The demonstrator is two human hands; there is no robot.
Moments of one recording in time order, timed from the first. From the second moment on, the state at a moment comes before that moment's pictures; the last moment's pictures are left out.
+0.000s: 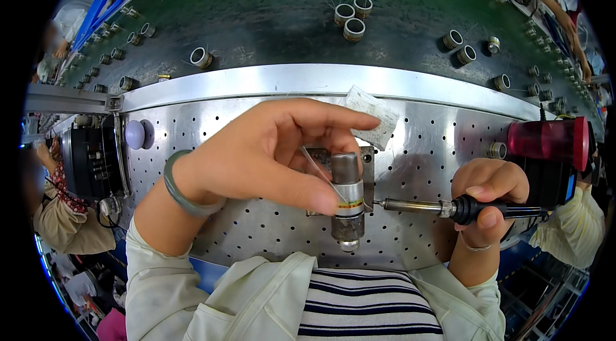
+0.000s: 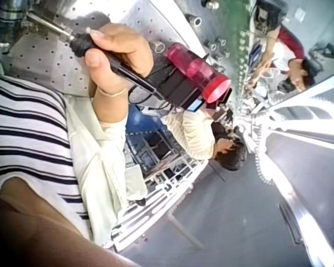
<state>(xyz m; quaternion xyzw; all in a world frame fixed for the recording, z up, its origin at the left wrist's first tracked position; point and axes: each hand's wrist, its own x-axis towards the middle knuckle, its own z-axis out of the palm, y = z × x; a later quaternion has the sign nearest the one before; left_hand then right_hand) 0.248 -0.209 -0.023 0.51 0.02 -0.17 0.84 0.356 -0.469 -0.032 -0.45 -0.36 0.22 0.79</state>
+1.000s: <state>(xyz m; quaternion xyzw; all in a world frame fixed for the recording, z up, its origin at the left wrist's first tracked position) 0.251 -0.219 -0.014 0.46 0.08 -0.21 0.86 0.353 -0.471 -0.031 -0.45 -0.35 0.25 0.78</state>
